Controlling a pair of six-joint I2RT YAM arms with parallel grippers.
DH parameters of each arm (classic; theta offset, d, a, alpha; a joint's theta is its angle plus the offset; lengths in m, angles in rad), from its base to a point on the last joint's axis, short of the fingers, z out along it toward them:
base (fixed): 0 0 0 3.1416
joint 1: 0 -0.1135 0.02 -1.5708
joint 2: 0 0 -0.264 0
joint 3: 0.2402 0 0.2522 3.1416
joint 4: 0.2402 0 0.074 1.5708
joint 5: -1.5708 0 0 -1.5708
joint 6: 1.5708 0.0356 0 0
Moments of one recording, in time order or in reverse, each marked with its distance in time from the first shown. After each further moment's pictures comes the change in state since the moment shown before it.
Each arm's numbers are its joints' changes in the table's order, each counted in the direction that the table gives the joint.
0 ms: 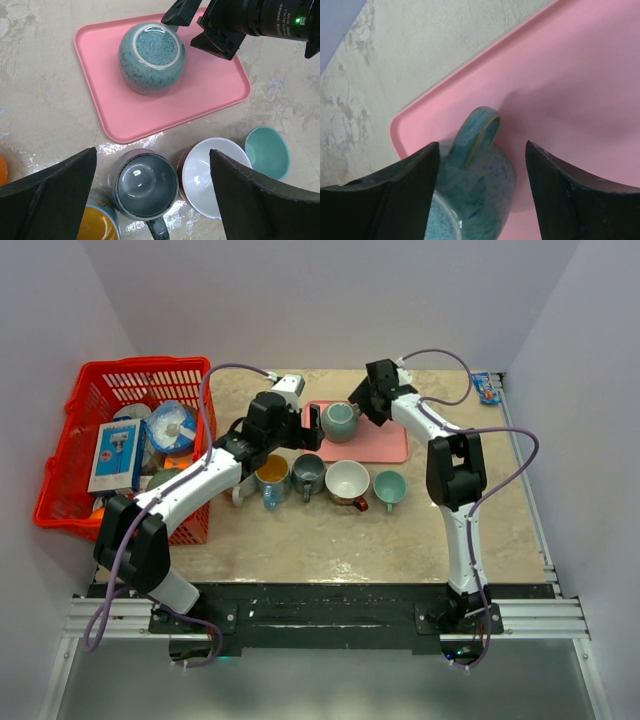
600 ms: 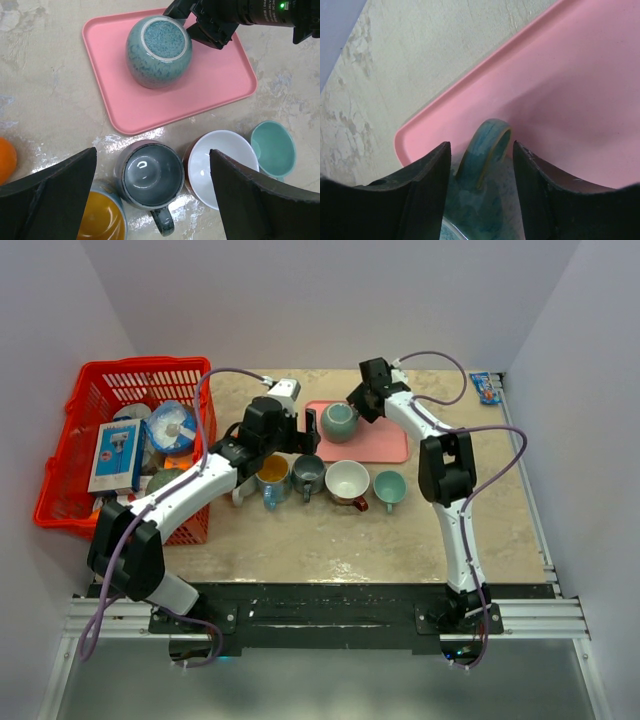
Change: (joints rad) left arm 0.000 0.043 -0.043 0.007 0.024 0.001; right arm -0.019 -0.095 0.143 0.076 -0.032 0.082
